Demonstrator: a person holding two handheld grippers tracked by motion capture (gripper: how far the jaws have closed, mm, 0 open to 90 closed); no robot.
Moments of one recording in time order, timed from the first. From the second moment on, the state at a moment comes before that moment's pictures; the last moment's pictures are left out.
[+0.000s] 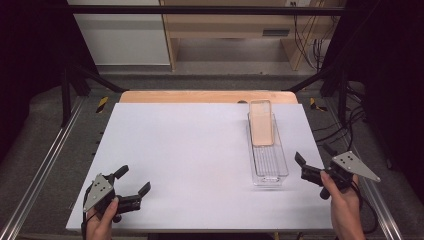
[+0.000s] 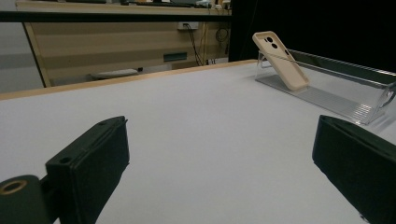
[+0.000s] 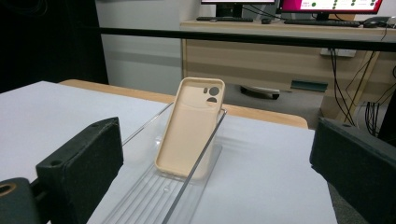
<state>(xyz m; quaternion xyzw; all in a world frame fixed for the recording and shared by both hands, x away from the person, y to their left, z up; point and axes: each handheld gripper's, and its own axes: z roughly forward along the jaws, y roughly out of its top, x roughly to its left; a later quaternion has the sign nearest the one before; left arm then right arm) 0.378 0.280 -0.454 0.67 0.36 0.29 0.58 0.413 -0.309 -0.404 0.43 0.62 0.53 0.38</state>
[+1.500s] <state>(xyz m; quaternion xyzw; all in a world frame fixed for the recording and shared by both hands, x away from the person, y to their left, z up) 0.378 0.281 -0.455 0.67 0.36 0.28 0.58 0.395 -0.283 -0.456 0.39 0.62 0.56 0.37</state>
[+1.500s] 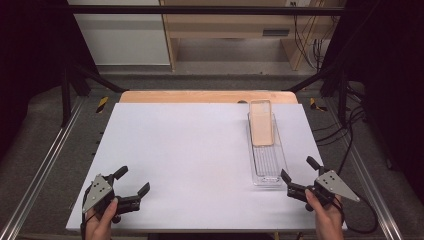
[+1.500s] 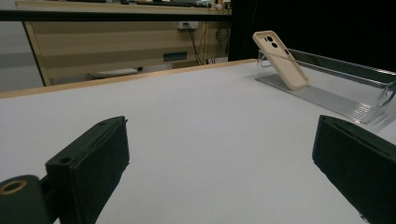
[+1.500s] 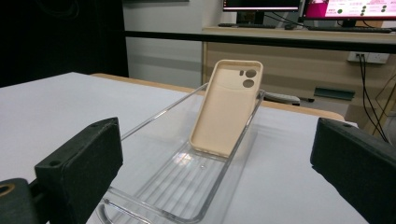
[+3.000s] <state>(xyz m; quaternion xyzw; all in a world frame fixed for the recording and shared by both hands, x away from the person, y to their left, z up) 0.378 0.280 -0.454 0.67 0.36 0.28 0.59 0.412 -0.250 -0.463 0.38 0.64 0.59 0.33</state>
